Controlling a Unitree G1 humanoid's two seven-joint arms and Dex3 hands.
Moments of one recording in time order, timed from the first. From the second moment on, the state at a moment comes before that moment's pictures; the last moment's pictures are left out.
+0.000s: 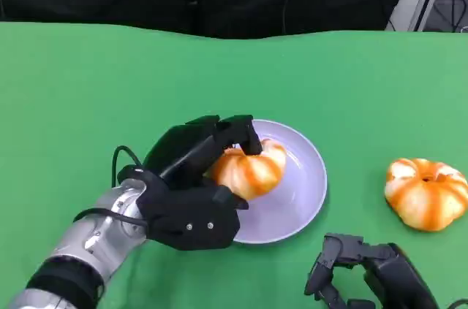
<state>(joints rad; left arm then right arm) -0.58 0.13 -0.39 0.84 0.58 -0.57 0.11 0.05 -0.05 0.16 0.52 -0.07 -0.93 0.24</state>
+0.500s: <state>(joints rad) -0.60 0.11 -0.40 0.80 0.55 -0.49 0.00 0.05 -0.05 0.17 0.53 -0.07 -0.94 0.24</state>
